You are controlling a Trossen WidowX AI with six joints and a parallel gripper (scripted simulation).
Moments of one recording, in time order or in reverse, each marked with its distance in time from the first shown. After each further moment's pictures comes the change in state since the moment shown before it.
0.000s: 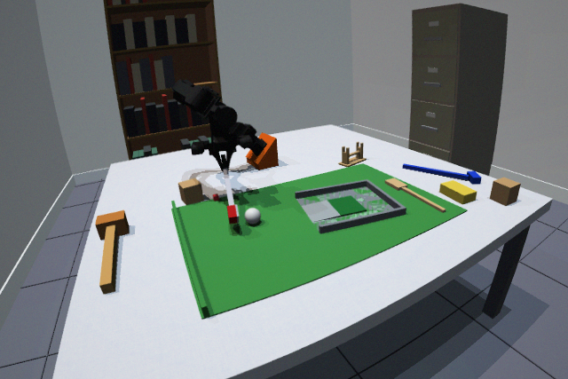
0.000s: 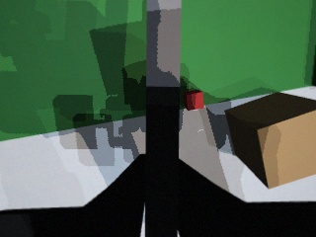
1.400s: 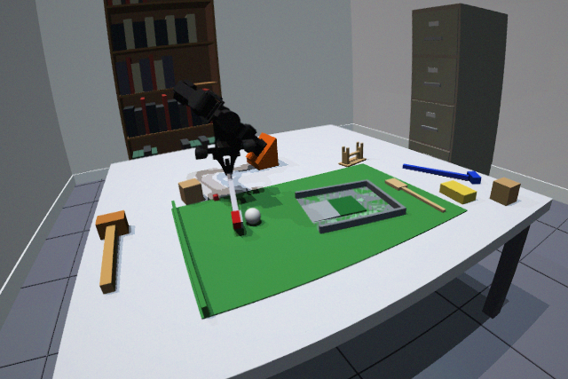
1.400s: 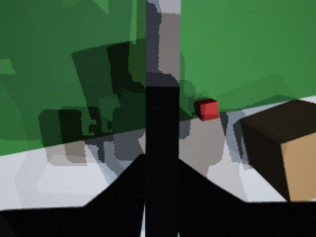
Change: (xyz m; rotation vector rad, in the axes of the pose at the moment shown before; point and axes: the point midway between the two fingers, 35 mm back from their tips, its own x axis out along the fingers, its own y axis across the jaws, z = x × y) arm 0.013 0.010 0.007 0.014 0.003 0.006
